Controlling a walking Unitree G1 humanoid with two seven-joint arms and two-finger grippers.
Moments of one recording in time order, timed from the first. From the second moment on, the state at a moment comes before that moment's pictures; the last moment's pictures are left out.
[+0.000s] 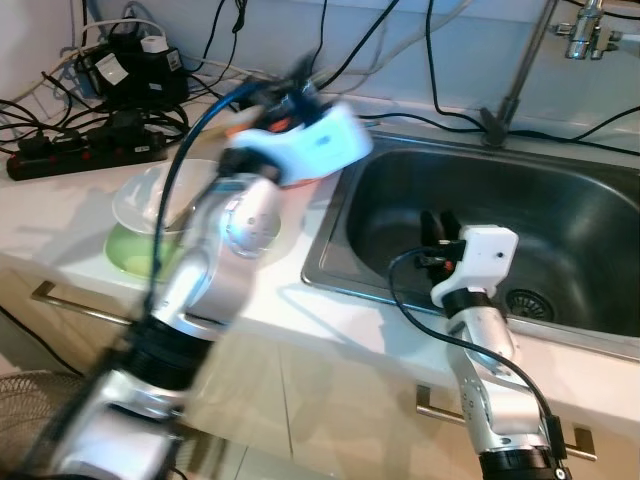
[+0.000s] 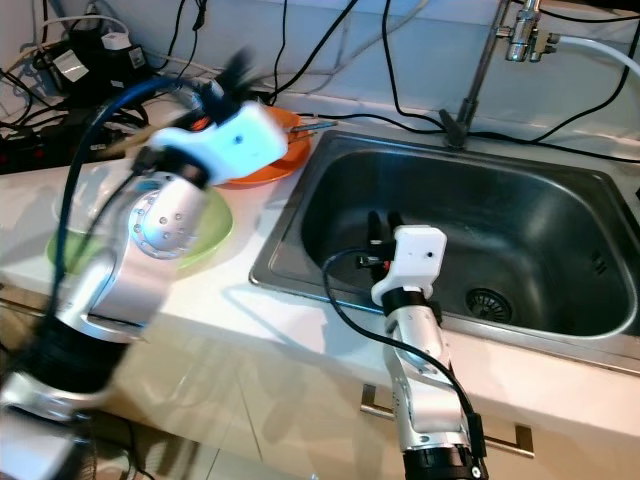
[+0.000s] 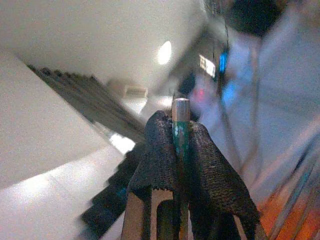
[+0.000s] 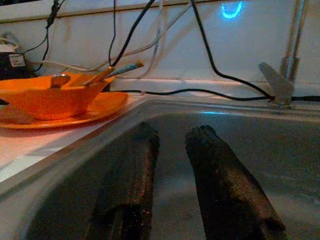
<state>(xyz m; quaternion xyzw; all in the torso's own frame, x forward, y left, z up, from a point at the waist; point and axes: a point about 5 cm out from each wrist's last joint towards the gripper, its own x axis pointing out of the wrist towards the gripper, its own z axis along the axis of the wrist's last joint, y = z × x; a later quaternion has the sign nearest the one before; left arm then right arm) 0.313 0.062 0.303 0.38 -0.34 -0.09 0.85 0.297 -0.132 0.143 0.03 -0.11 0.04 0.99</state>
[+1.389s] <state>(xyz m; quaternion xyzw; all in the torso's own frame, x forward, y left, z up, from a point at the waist) 0.293 0.028 0.284 0.06 -0.32 -0.33 0.89 0.287 -0.098 0.174 0.10 -0.15 0.22 0.96</state>
